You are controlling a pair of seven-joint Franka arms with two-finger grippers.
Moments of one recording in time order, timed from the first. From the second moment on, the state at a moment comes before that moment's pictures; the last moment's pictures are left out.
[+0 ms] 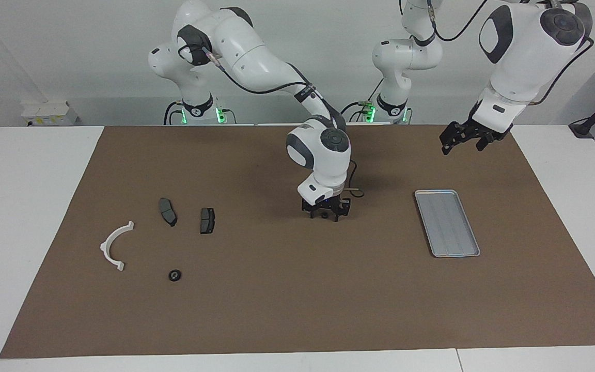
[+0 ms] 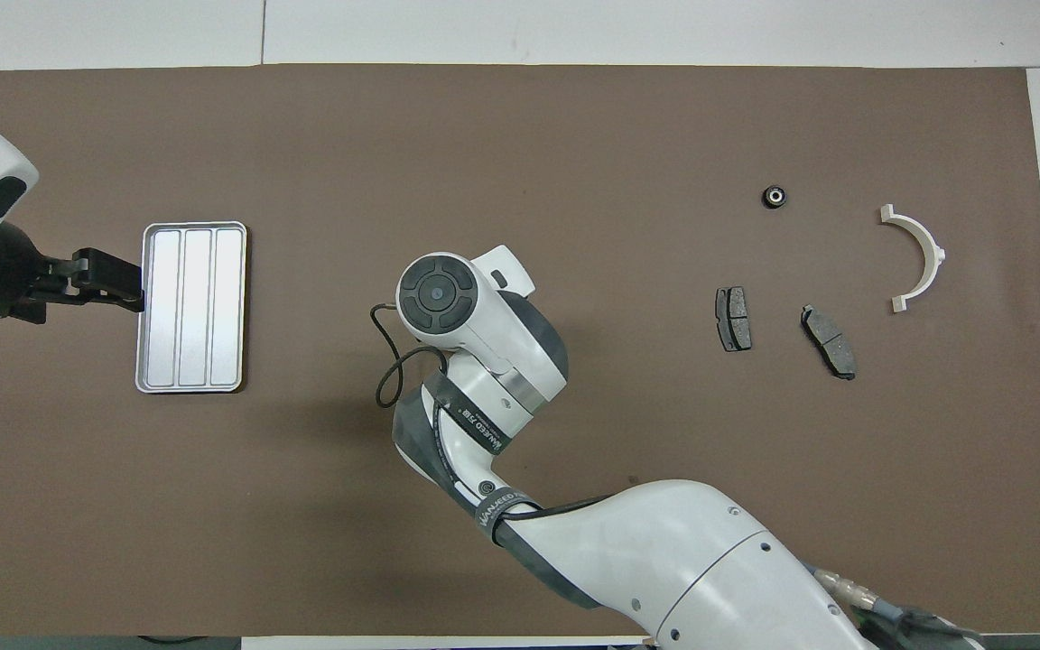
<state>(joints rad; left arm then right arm) -0.05 -0.01 -0.05 -1.67 -0.01 1.58 -0.14 0.68 0.70 0.02 -1.44 -0.06 2.18 0.93</state>
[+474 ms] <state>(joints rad) -0.05 -0.01 -0.05 -1.67 -0.01 1.58 -0.14 0.68 0.69 0.02 -1.43 -0.04 2.17 0.93</state>
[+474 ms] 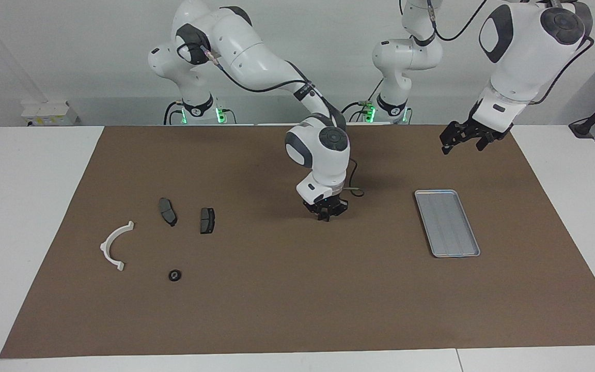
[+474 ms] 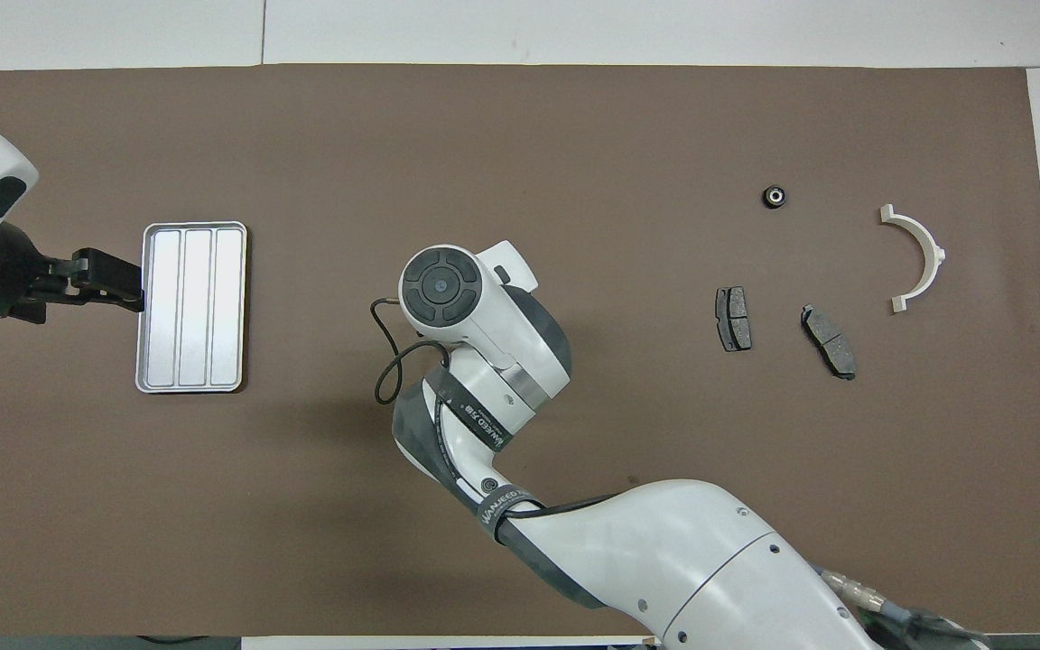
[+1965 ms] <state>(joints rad) -0.05 -0.01 -0.05 -1.67 -0.01 1.58 -0.14 0.16 0.67 0.02 -1.42 -0.05 2.07 0.13</state>
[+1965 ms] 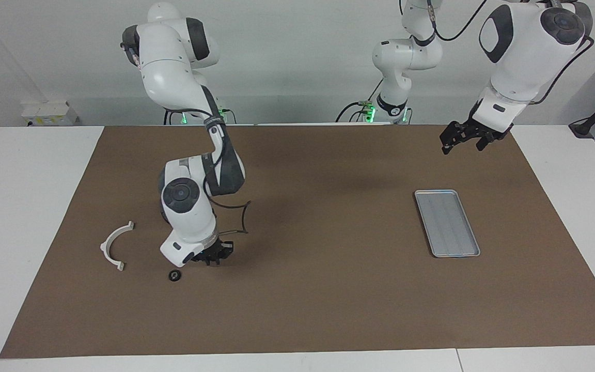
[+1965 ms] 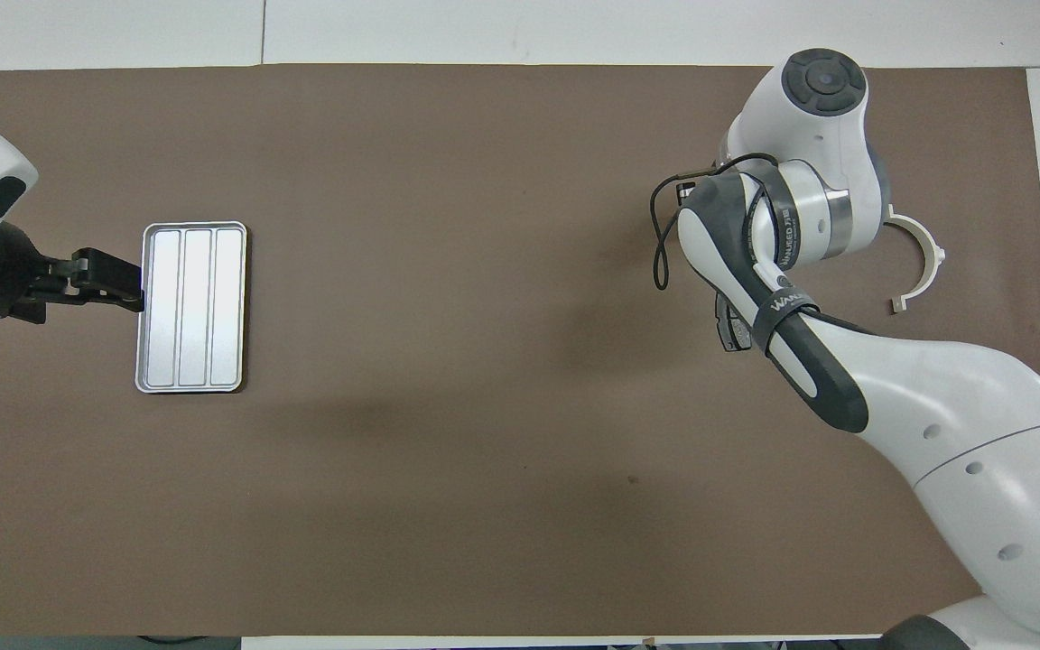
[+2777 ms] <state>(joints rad) -0.05 -0.01 -0.05 -1.67 -0.01 1.58 -0.14 0.14 0.66 0.03 -1.47 -0.04 2.13 0.13</state>
